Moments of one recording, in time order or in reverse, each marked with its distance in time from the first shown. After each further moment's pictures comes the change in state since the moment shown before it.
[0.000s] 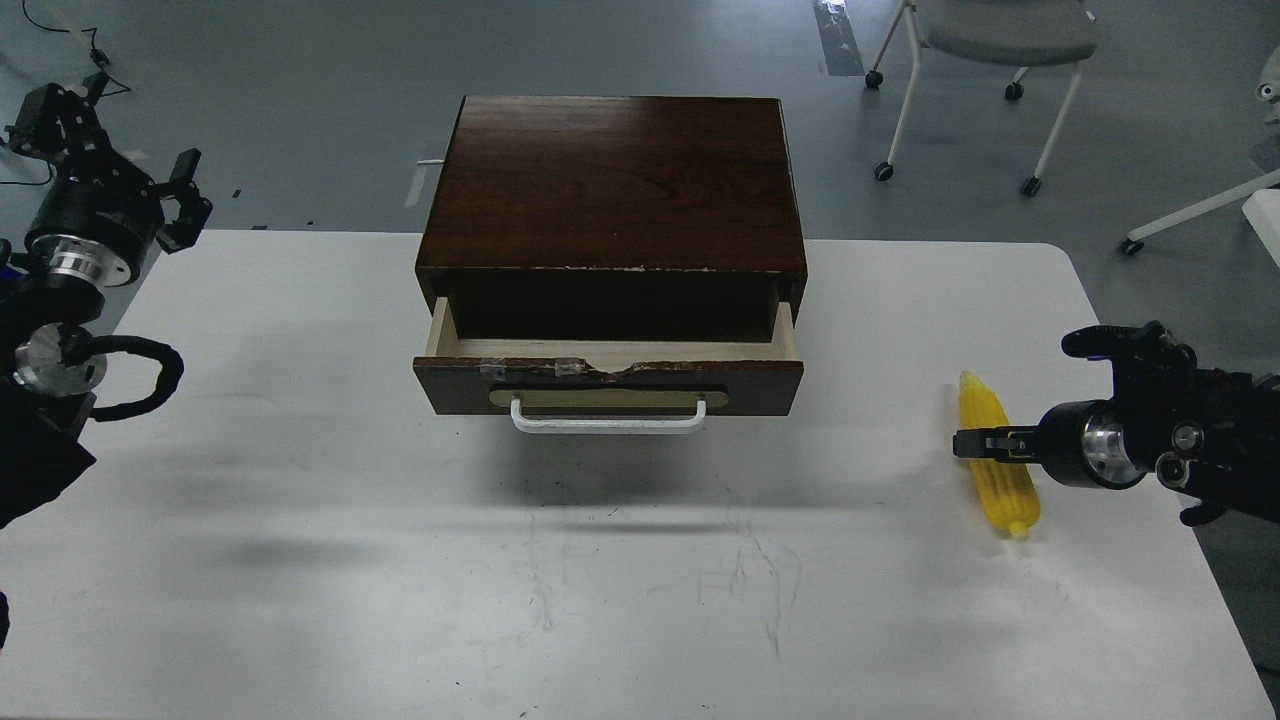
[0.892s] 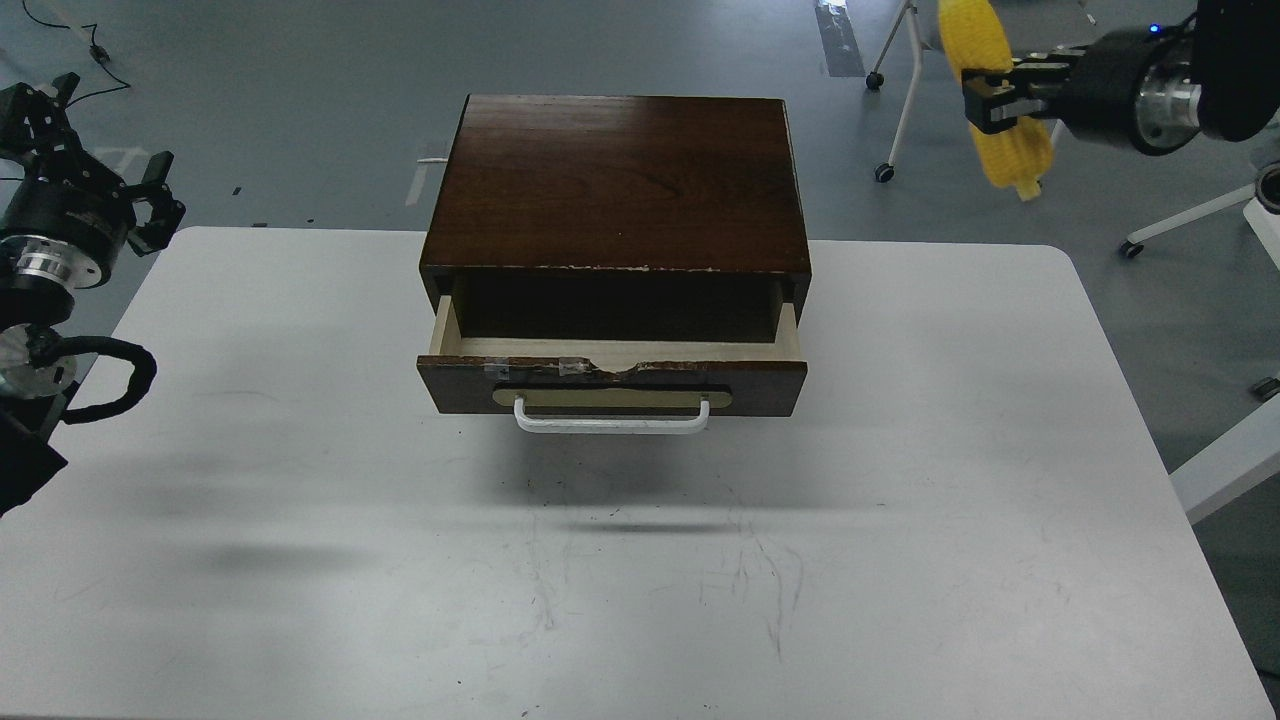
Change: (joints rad) left arm 0.003 0.047 0.001 -0.002 0.001 0.000 0.005; right arm 0.627 0.065 0.079 0.197 -0.404 -0.009 0.013
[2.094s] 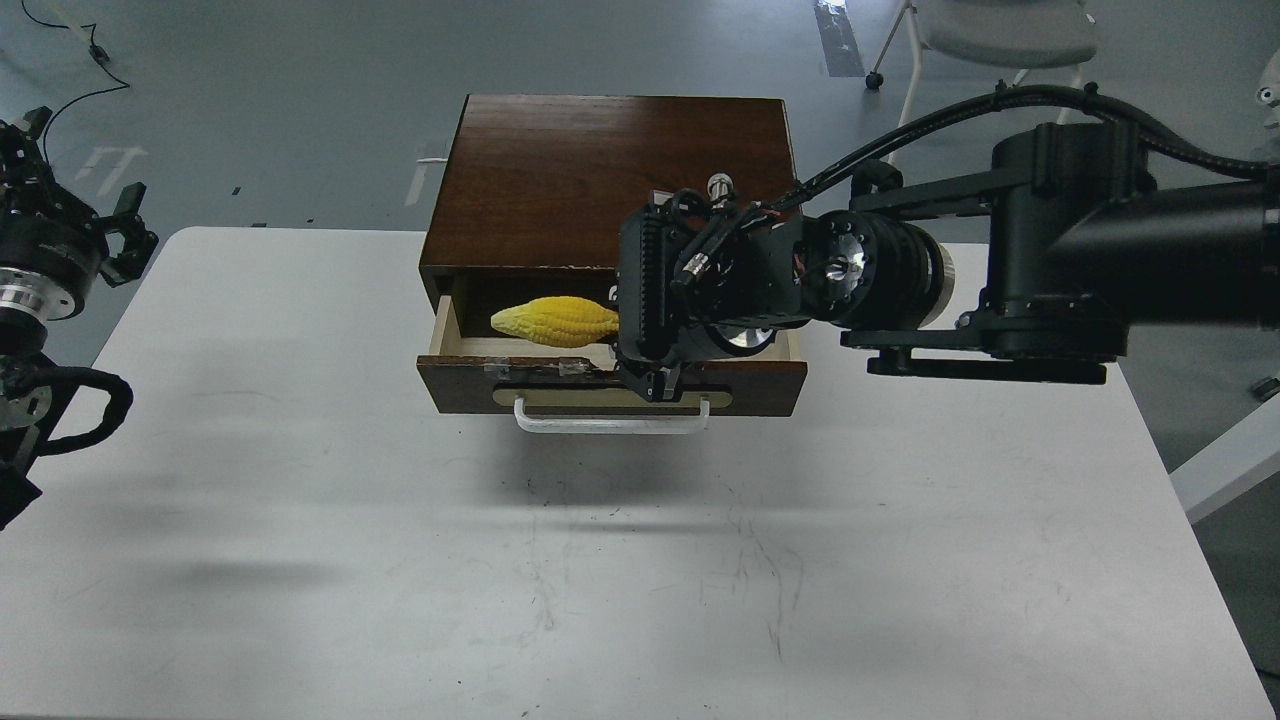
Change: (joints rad) left arm 0.055 0.023 -0.002 -0.001 -0.001 0.000 -0.005; right arm -0.011 0.462 -0.144 0.063 -0.509 0.002 0.069
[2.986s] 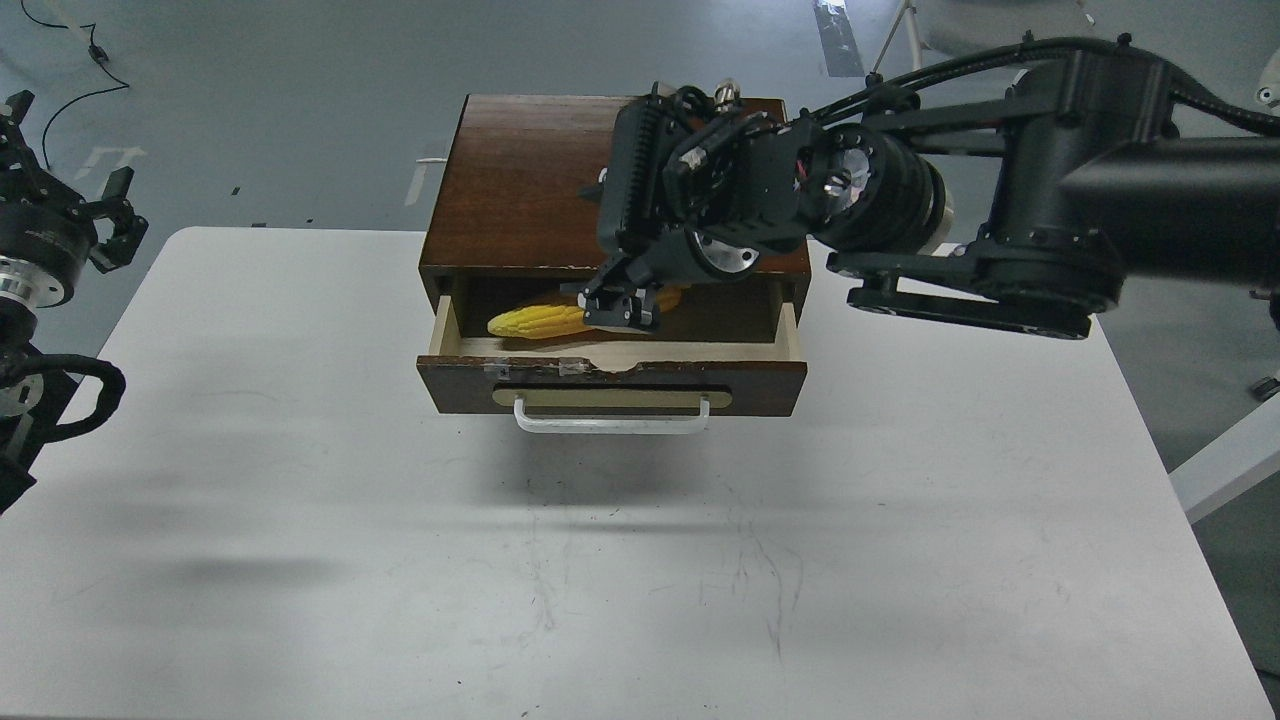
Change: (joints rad) left arm -0.077 0.057 -0.042 0.001 0.005 0.000 0.026; right arm -0.012 -0.079 0.261 -0.204 0.379 -0.004 0.023
